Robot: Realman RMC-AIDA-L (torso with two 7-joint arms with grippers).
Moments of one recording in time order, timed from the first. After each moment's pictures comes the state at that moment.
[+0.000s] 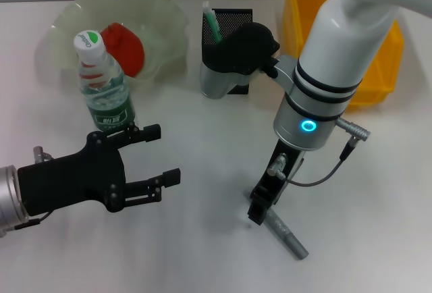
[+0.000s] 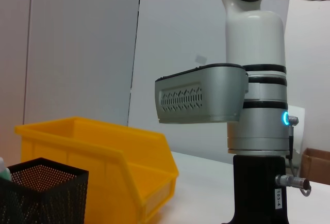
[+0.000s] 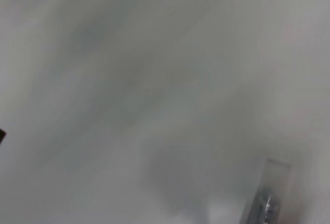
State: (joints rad) left arm -0.29 -2.07 0.95 0.58 1.66 1.65 -1.02; right arm 1.07 2.09 -1.82 -0.74 -2.26 -1.47 2.81
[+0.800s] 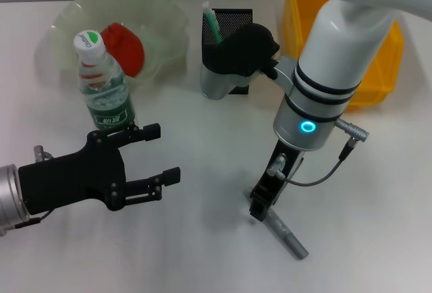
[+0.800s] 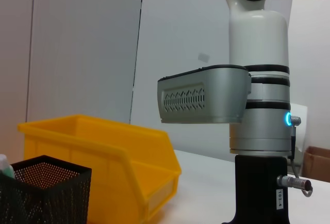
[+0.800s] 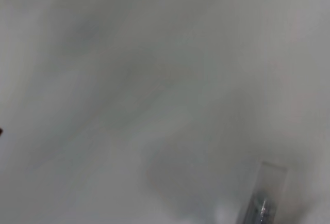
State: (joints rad) left arm -0.29 -2.07 0.95 0.58 1.66 1.64 -1.02; right arm 1.07 2.09 -1.83 -0.73 -2.26 -1.45 2.81
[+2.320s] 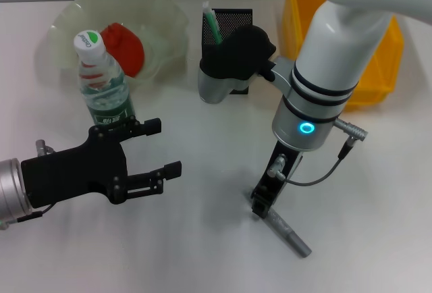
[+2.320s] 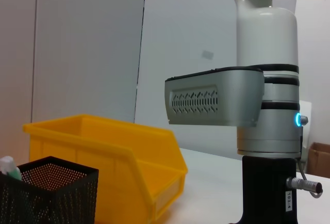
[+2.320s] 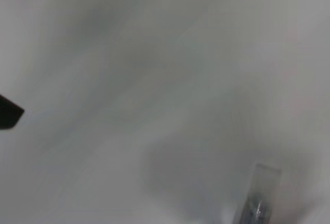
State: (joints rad) left arm -0.31 -2.07 0.95 0.58 1.66 1.61 -1.02; right arm 1.08 2.09 -1.86 -0.73 -2.26 -1.43 2.79
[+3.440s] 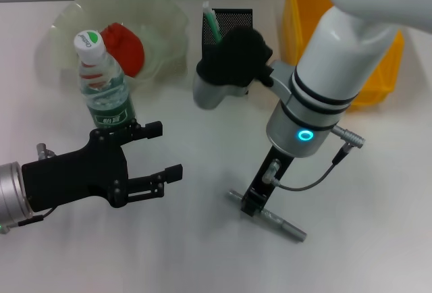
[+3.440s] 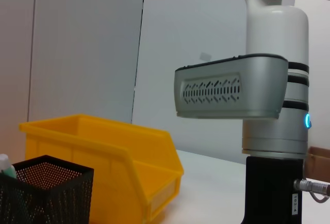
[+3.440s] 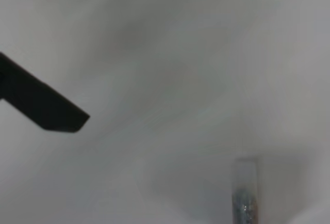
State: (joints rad) left arm -0.31 -2.07 0.95 0.57 1.66 1.62 -1.02; right arm 0.98 2.09 -1.88 -0.91 -2.27 -1.43 2.78
